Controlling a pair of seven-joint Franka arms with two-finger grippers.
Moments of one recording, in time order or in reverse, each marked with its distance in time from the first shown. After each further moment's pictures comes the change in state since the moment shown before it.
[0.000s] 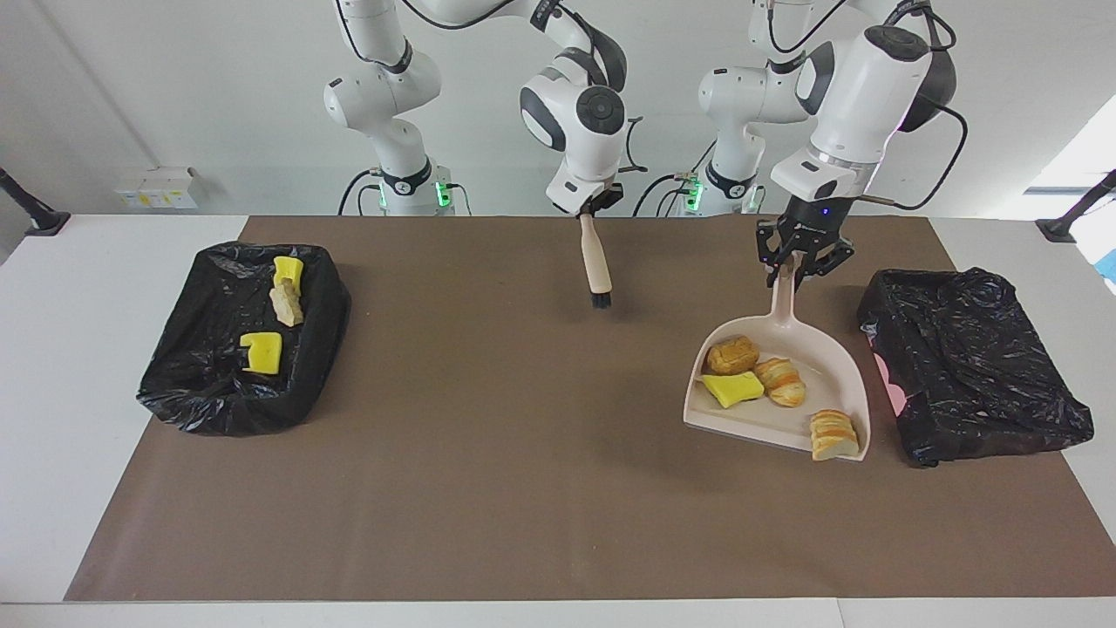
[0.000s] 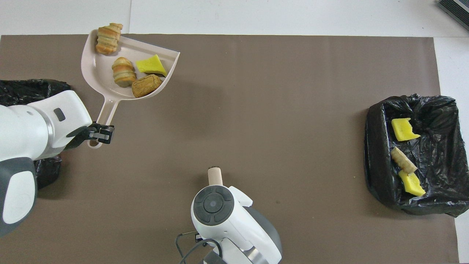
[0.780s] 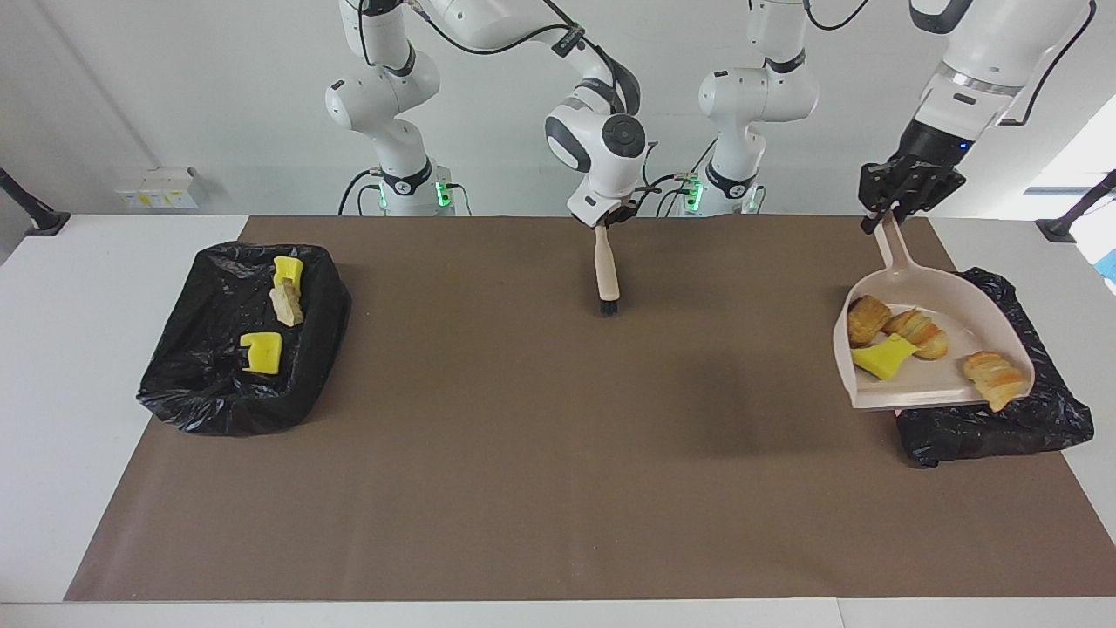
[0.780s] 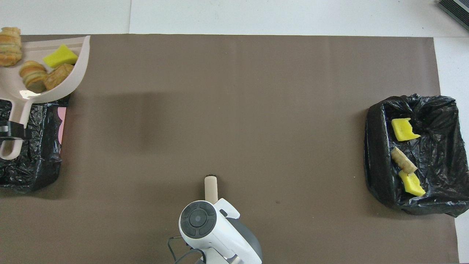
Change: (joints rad) left arm 0.171 -0.007 0.113 0.225 -0.018 -0.367 -0.115; right arm 0.073 0.072 0.000 -0.049 0.000 0.159 0.147
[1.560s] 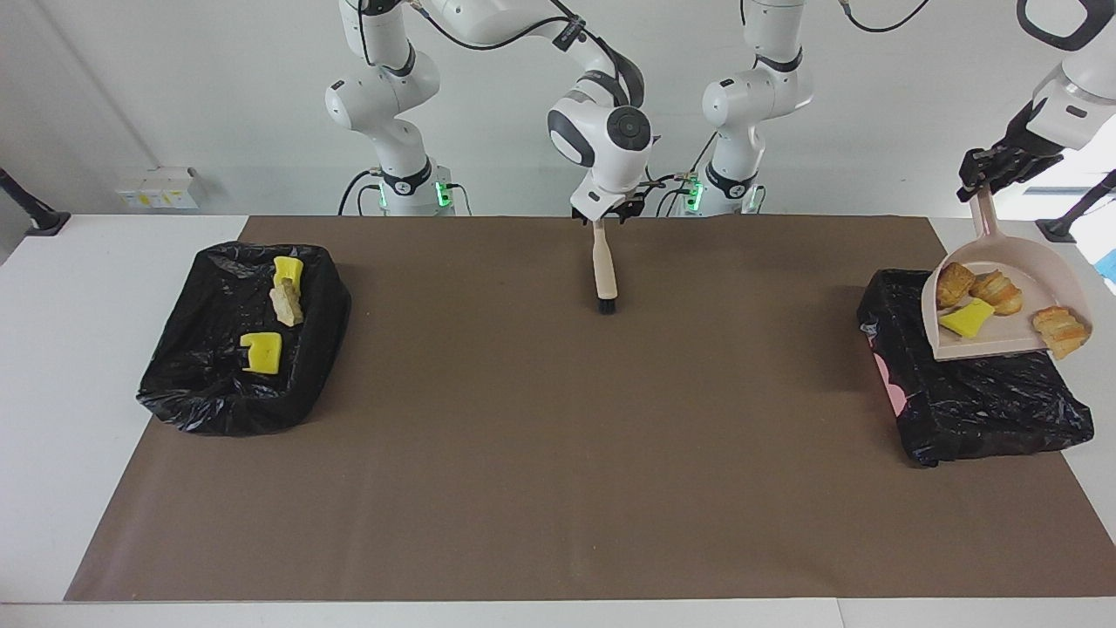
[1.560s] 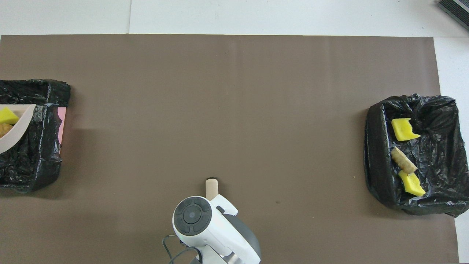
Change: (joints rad) left arm 0.321 0.045 0.012 -0.020 0.199 -0.168 0.460; right arm -0.006 -0.004 -0.010 0.087 -0.020 -0.093 0.000
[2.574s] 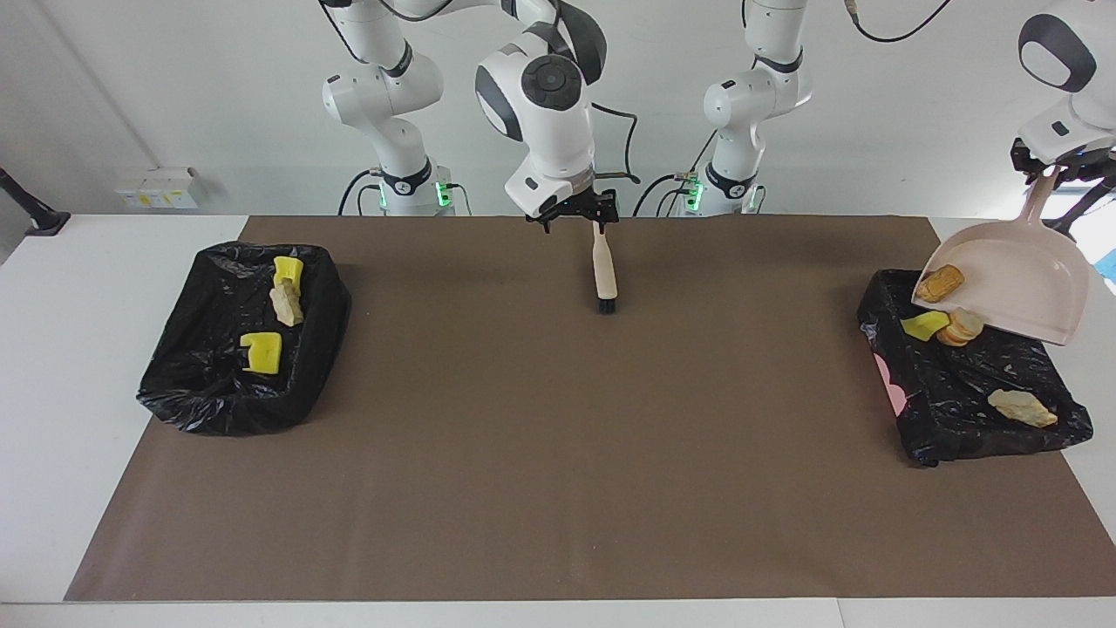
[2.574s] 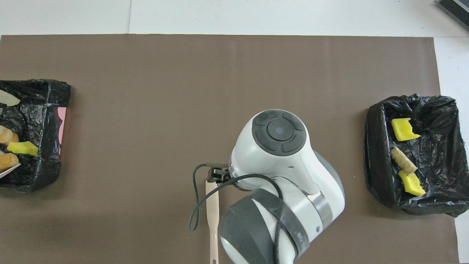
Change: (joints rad) left arm 0.031 0.034 -0.004 -0.056 0.465 0.152 0.536; right arm -0.310 -0.066 -0.007 0.263 -0.024 -0.181 -0.078
